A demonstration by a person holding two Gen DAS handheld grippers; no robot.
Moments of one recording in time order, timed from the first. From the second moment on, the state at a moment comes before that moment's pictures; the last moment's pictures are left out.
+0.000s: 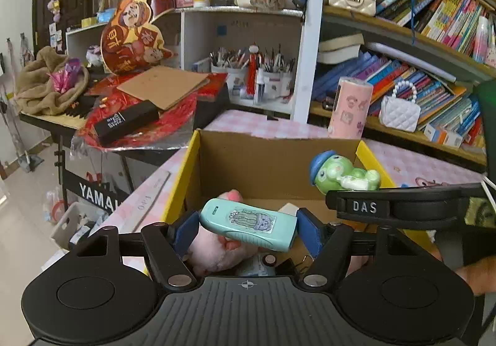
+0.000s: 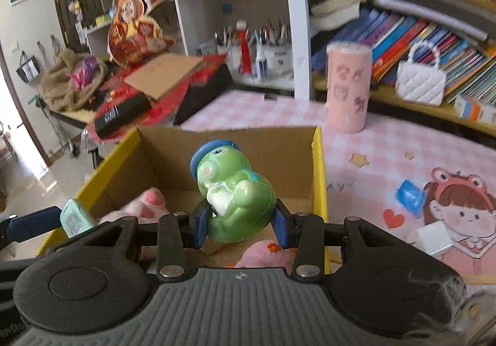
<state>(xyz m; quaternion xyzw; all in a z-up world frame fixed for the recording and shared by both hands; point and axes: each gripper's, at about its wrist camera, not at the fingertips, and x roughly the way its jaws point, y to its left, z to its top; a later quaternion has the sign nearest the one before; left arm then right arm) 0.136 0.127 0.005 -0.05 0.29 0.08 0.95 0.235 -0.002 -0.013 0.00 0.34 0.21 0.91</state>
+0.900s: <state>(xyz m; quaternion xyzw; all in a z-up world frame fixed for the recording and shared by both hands) 0.016 0.133 0.042 -0.05 0.22 0.09 0.97 0.105 -0.039 0.038 0.01 0.24 0.16 0.96</state>
